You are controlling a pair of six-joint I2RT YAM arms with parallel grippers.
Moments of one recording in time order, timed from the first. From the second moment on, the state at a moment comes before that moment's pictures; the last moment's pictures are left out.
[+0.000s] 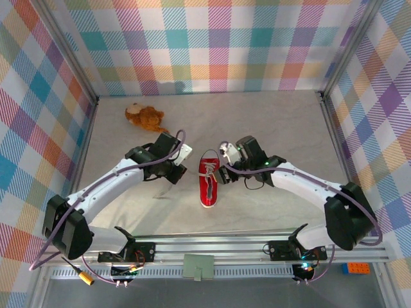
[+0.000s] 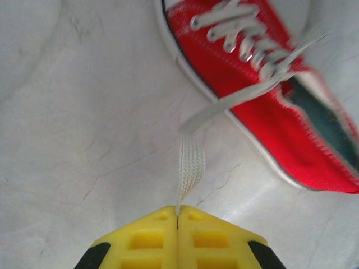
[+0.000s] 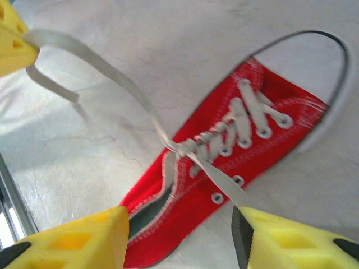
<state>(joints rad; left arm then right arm) -0.61 1.32 1.06 -0.81 0.04 0.05 0.68 1.41 0.87 -0.28 -0.39 0.10</state>
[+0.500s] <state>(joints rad) -0.55 1.29 1.06 -0.68 0.29 0.00 0.76 1.60 0.97 -0.09 -0.49 -0.03</state>
